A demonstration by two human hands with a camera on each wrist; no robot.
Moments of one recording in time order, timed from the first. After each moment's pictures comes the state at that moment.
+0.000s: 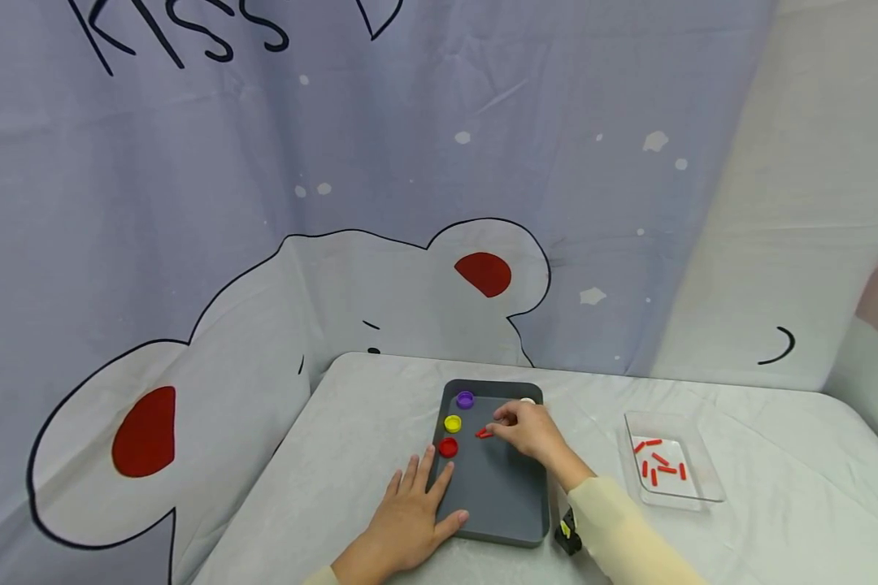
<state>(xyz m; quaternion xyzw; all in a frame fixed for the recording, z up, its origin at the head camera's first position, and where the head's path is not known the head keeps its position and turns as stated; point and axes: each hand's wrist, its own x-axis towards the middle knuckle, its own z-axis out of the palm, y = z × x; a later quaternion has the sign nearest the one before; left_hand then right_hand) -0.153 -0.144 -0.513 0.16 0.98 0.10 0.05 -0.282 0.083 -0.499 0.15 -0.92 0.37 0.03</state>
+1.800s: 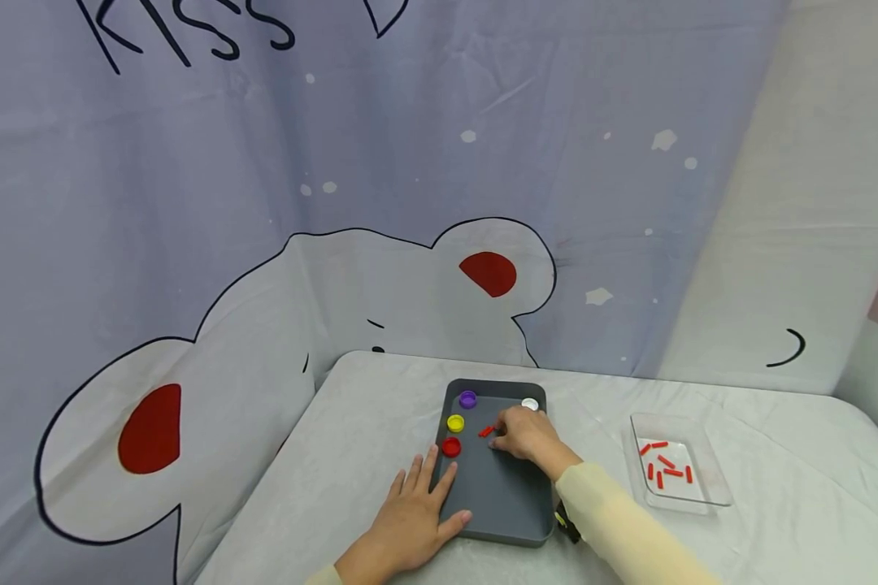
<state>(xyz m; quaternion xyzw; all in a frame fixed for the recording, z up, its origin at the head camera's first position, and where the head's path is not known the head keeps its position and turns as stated) -0.154 -0.145 -0.514 0.16 0.98 0.10 0.06 -0.290 0.068 -0.499 0.18 -0.97 0.17 -0.01</state>
